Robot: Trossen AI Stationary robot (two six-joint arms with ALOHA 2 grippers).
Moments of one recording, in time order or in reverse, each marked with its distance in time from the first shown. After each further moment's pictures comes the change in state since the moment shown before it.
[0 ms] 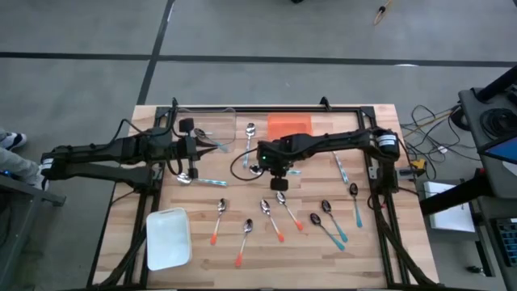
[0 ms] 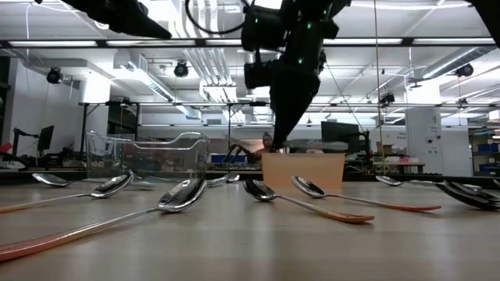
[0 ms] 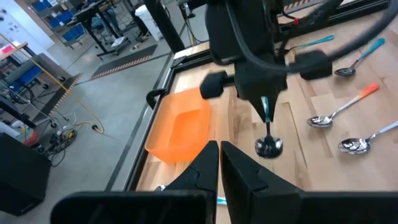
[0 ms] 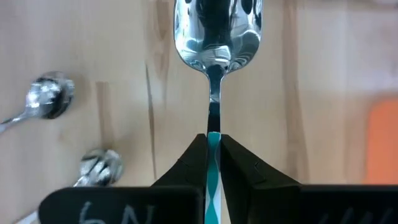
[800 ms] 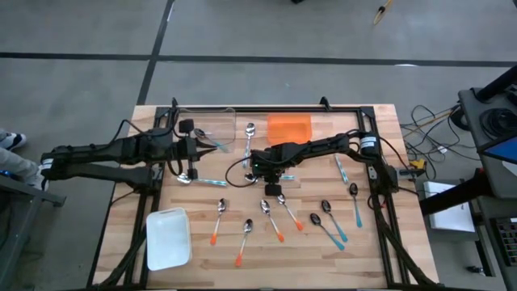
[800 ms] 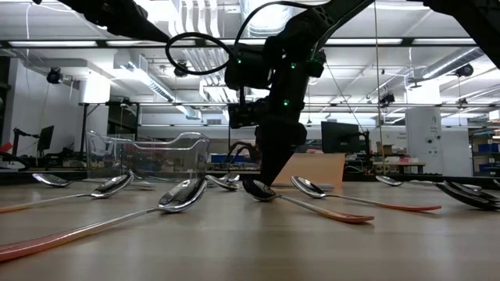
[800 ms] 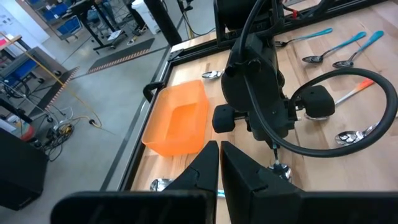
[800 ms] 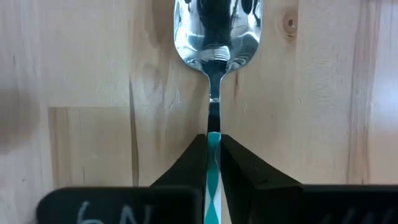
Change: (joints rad) left arm 0.000 0.000 -0.002 -0.027 0.000 -0.008; right arm 0.005 0.250 -0.028 0.201 -0.009 -0.050
